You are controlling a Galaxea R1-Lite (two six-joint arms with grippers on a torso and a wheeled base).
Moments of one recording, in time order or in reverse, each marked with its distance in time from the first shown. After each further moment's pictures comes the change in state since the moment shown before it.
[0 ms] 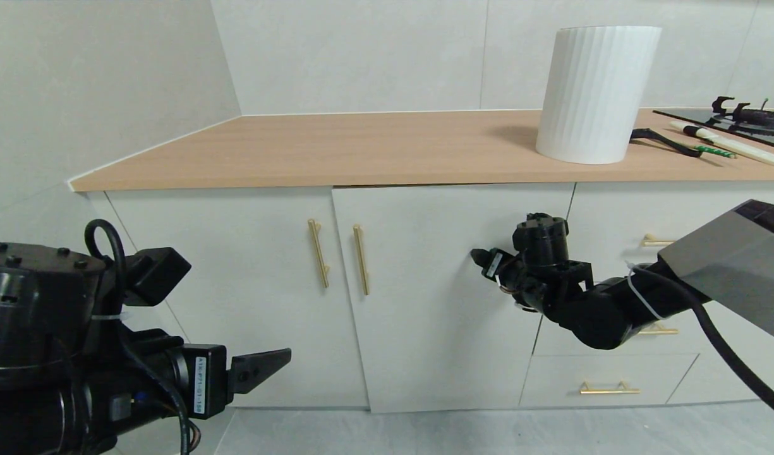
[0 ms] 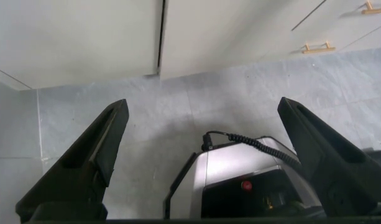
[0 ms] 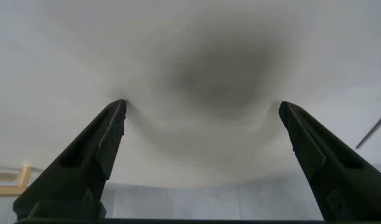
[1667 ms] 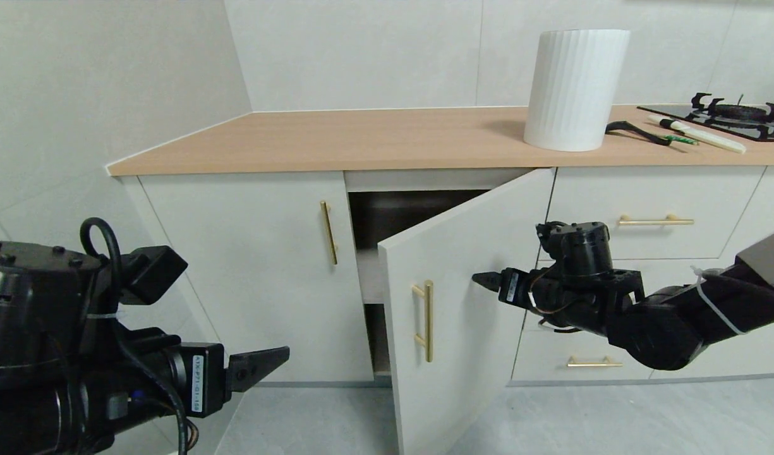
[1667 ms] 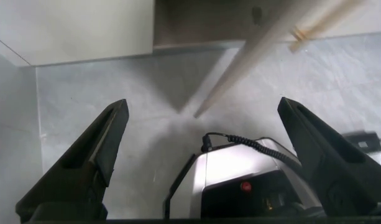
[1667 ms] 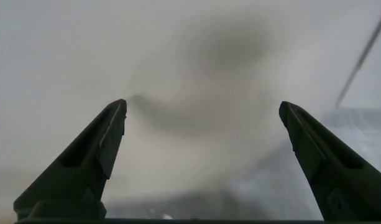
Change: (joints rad) left arm 0.000 -0.006 -0.001 0.001 0.002 0.000; right arm -0.009 -0.167 0.213 0.034 0.277 -0.101
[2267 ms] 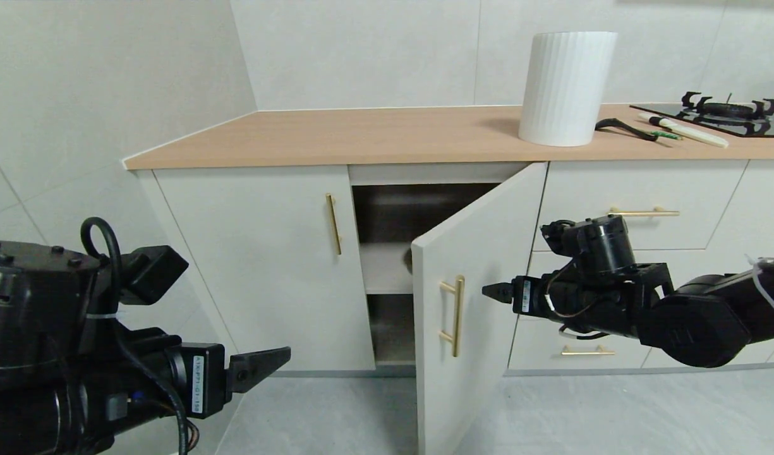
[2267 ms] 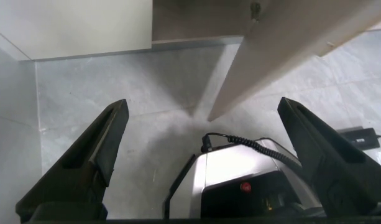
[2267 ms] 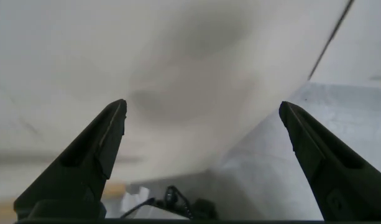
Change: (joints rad) left arm -0.001 -0.001 -0.001 -0.001 -0.005 0.000; right arm 0.000 -0.113 0.021 0.195 0.019 -0.114
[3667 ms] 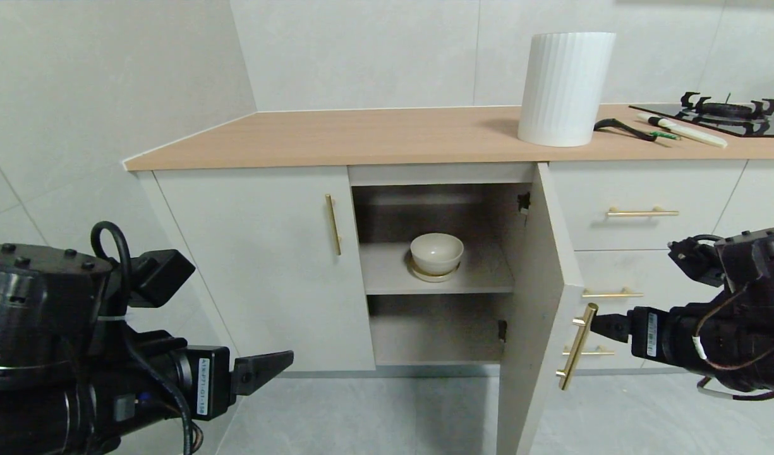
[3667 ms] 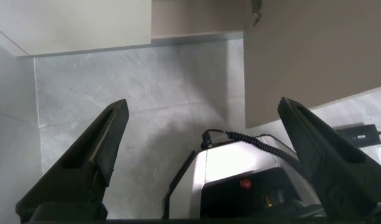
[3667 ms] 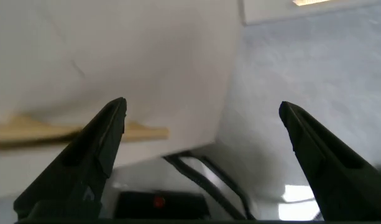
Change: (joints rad) left arm -0.001 0.014 0.003 0.003 -0.002 -0.005; right arm -0.073 -0.456 0.262 0.298 -0.047 0.046
